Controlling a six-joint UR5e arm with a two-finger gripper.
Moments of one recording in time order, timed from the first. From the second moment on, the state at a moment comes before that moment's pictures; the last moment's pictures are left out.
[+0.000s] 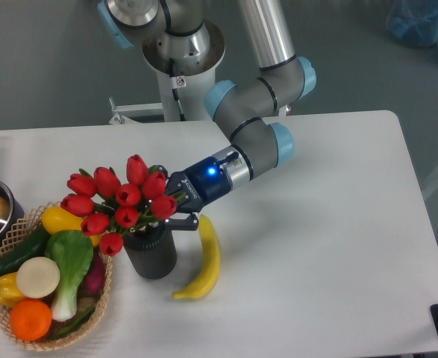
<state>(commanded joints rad) 2.57 -1.98 -2.00 -0.81 -0.06 1.55</state>
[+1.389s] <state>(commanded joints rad) 2.58 -1.97 -2.01 -0.81 -0.04 1.55</state>
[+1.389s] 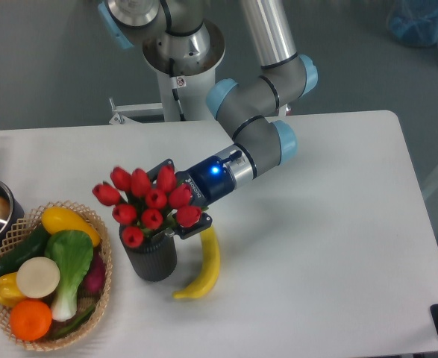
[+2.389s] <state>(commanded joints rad) 2.77 -1.68 -2.02 -0.81 0.54 1.55</state>
